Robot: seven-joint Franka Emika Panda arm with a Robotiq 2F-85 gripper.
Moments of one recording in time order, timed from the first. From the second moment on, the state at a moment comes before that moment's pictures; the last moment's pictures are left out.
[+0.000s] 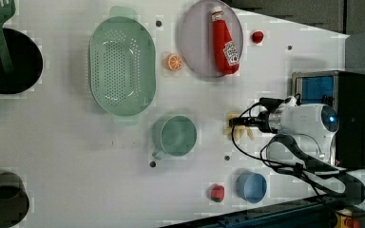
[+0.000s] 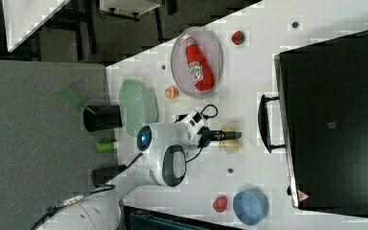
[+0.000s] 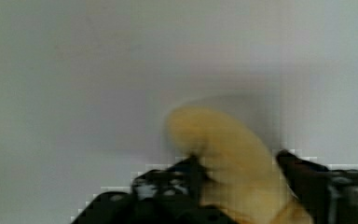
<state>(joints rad) 0.01 0.42 -0.04 -2.43 -0.04 1.21 -0.72</state>
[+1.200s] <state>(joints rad) -0.02 -0.15 -0.09 -2.37 -0.03 0.54 -0.72</state>
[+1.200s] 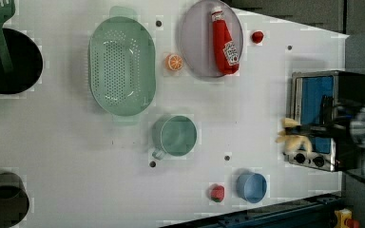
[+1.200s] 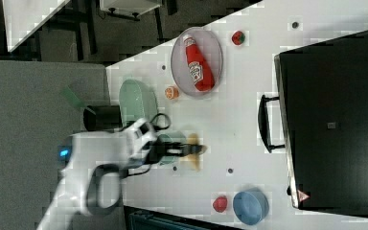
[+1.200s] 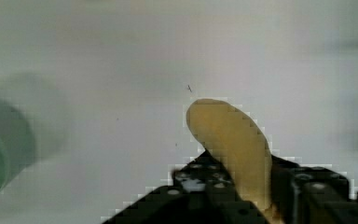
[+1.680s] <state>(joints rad) -0.02 -0.27 -0.07 -2.03 -0.01 0.18 -0.69</state>
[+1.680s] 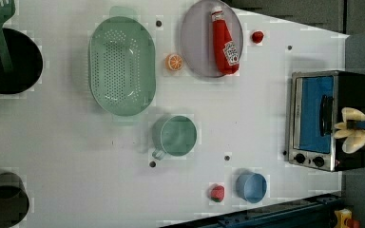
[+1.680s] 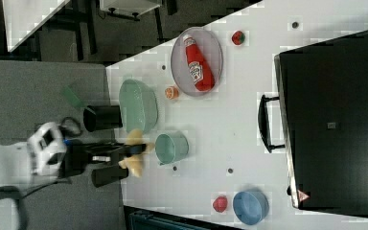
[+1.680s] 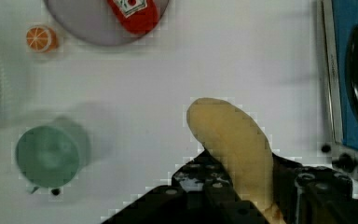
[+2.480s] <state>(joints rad) 0.07 -0.10 0.37 -2.09 0.06 0.30 -0.11</state>
